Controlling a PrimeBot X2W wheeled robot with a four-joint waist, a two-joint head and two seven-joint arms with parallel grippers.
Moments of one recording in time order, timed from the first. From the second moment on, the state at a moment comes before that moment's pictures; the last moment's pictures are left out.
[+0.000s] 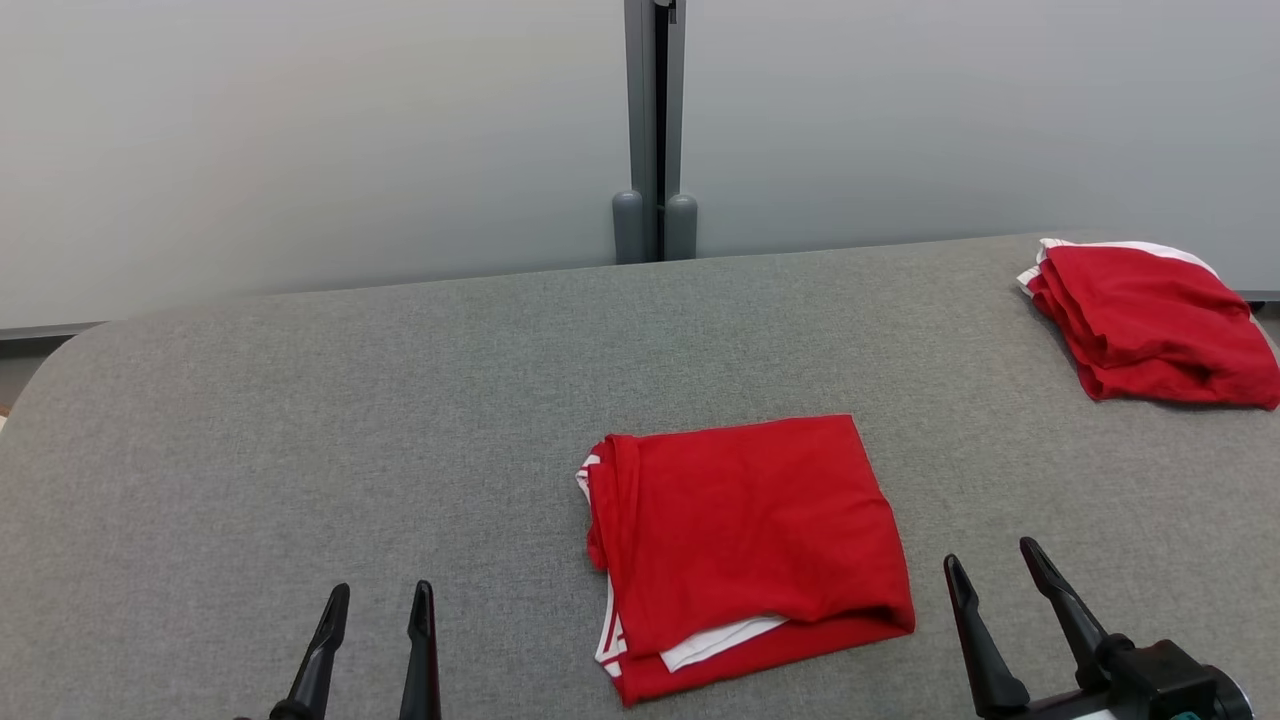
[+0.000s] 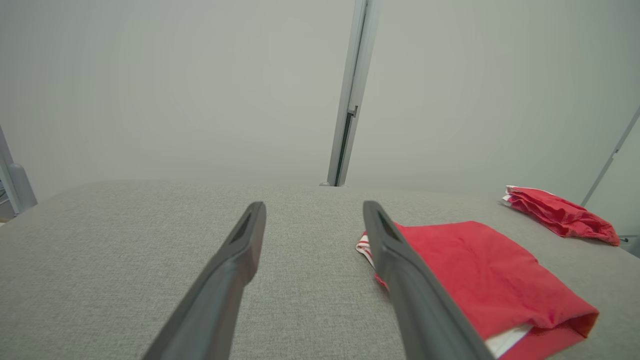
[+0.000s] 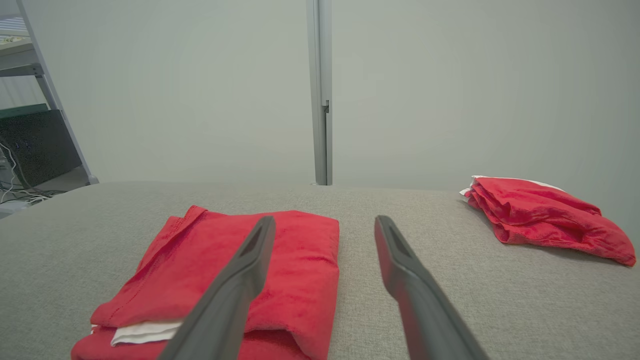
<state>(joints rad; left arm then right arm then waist) 0.24 0.05 -0.13 -0.03 -0.24 0.04 -0.26 0.09 -0.15 0.19 0.18 0.16 0.13 -0.26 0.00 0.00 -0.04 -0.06</state>
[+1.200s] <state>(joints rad) 0.23 0.05 -0.15 -0.01 -0.08 0.11 -0.26 0.06 -0.16 0.27 0.27 0.37 0.13 -0.26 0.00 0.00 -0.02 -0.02</state>
